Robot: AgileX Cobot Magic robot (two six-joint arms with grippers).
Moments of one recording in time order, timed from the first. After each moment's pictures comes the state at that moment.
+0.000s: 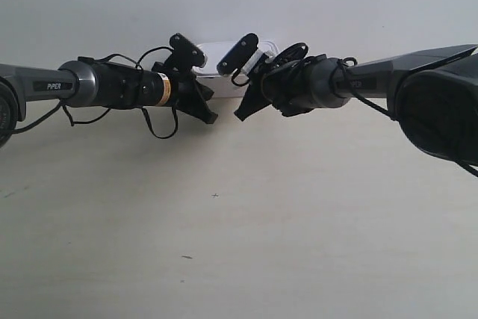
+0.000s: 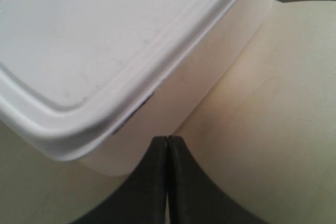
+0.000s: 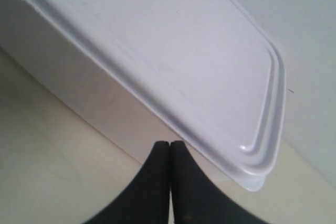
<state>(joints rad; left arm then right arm) -0.18 2.58 -1.90 1.59 -0.32 -1.13 0.46 2.52 -1.83 -1.74 0.29 1.21</state>
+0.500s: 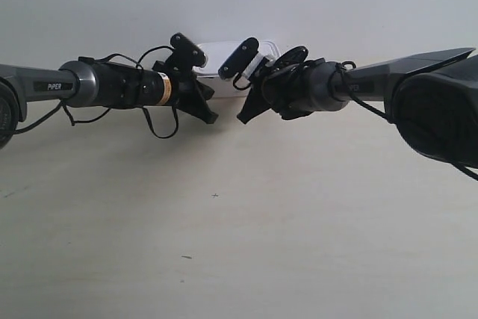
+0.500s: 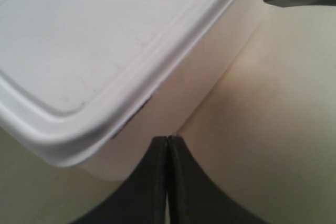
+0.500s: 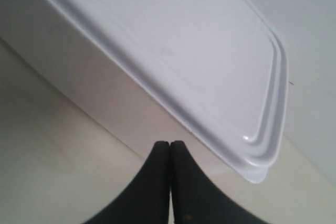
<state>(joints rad) -0.18 2.58 -1.91 1.57 -0.32 -1.10 0.46 2.53 -1.83 -1.74 0.31 1.19</state>
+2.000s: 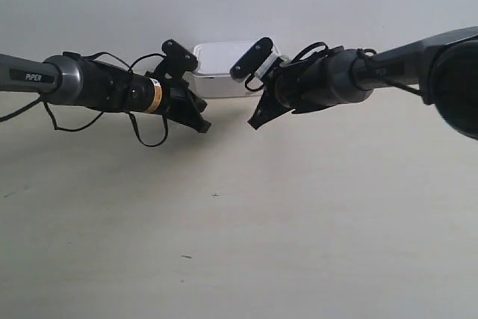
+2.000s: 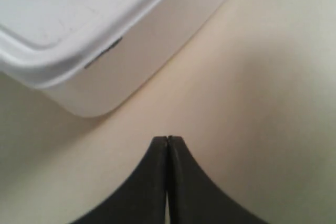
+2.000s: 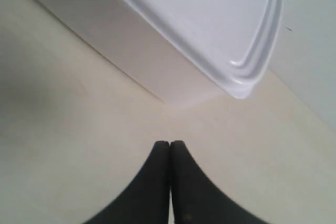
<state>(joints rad) -0.18 2.46 -1.71 1.66 -0.32 -1.23 0.46 2.39 -1.64 -1.53 0.32 1.04</state>
